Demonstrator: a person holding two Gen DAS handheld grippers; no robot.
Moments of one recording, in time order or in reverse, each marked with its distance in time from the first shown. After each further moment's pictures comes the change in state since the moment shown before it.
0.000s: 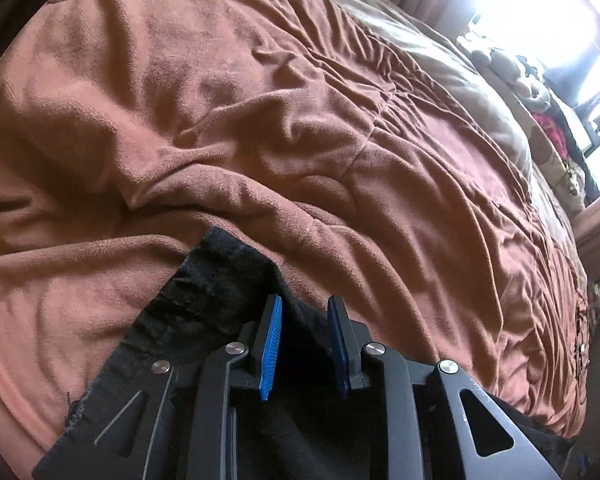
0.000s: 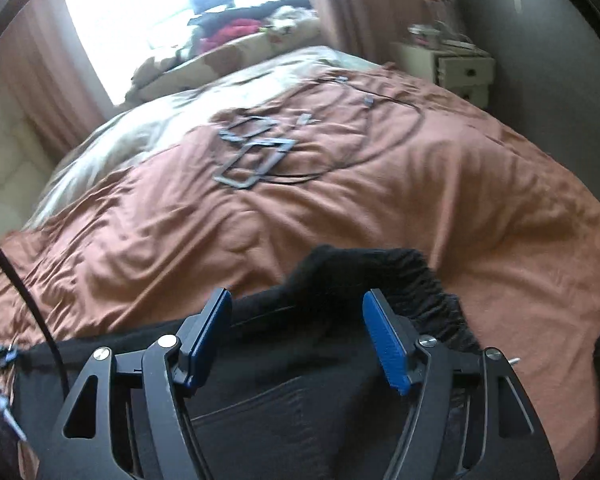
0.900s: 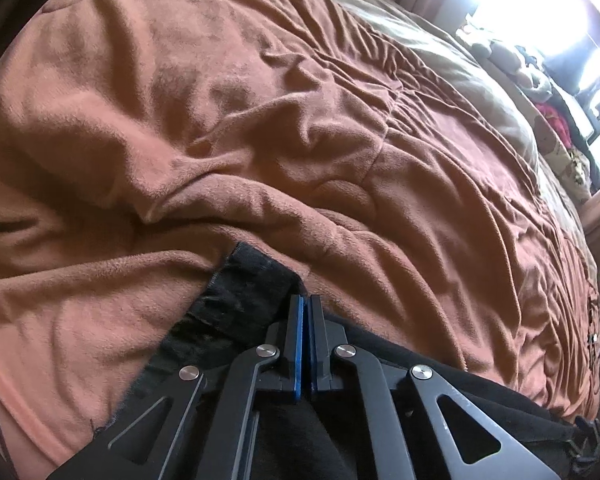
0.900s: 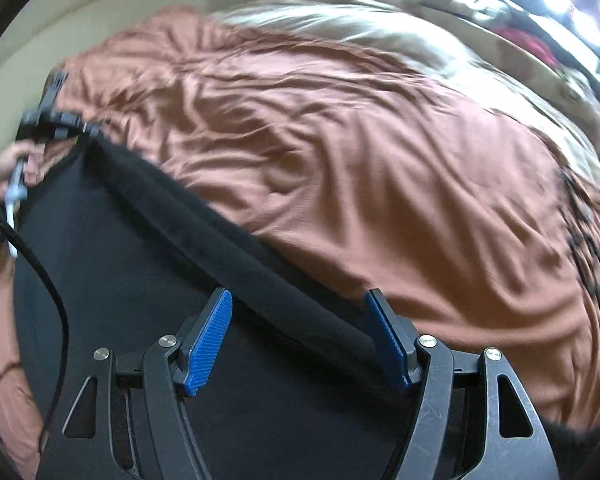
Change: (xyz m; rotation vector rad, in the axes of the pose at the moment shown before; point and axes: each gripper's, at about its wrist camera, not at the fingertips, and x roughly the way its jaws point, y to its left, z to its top) left arm 0.006 0.009 0.004 0.046 -0.005 0.028; right arm 0.139 0.308 -0.055 -0.805 0.243 0.308
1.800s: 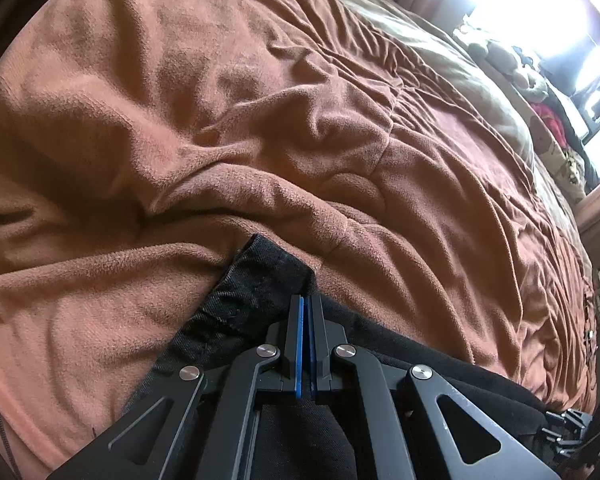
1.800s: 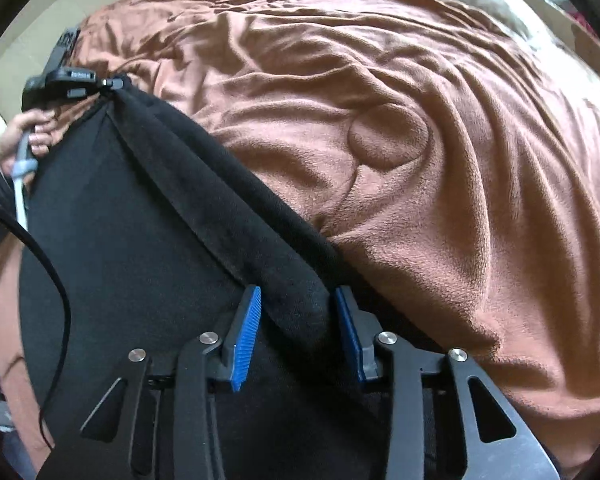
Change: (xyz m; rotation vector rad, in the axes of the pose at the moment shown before) left arm 0.001 0.011 -0.005 0.008 0.003 -0.025; right arm 0.093 -0.008 0.037 0.004 0.154 0.249
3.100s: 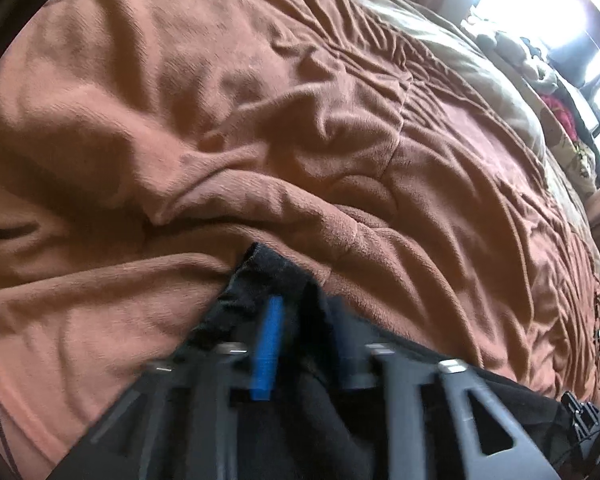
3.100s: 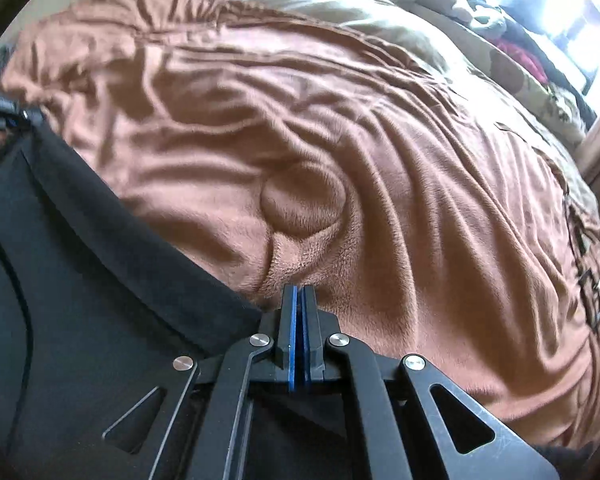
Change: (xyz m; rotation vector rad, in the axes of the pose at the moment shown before) left arm -0.002 0.002 0.012 0.013 0.025 0.038; right arm -0.004 0.039 0.001 0.056 -0.176 -0.376
